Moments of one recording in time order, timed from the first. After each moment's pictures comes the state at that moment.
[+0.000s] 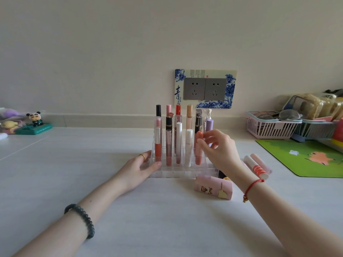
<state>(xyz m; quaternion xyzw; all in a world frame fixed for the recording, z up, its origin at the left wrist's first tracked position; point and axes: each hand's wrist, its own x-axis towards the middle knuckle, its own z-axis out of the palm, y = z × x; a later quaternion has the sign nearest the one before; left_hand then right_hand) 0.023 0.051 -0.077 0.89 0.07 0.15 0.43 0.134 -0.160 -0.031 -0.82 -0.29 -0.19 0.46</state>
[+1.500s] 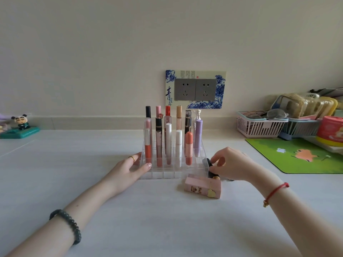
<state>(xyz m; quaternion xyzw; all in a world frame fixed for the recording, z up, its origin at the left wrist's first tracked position) 0.022 0.050 -0.077 0.88 0.10 0.15 0.43 0.128 -0.219 -0.022 -0.95 -0.27 -0.01 0.18</state>
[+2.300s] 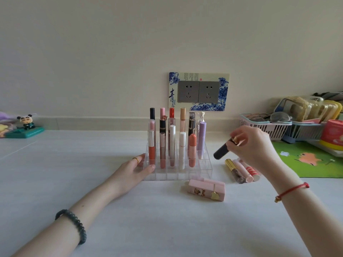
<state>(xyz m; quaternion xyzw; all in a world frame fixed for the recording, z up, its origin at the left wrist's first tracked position) 0.021 0.047 -0.074 0.88 0.07 0.14 0.44 0.131 -0.235 0.005 -0.87 -0.23 -0.22 0.37</state>
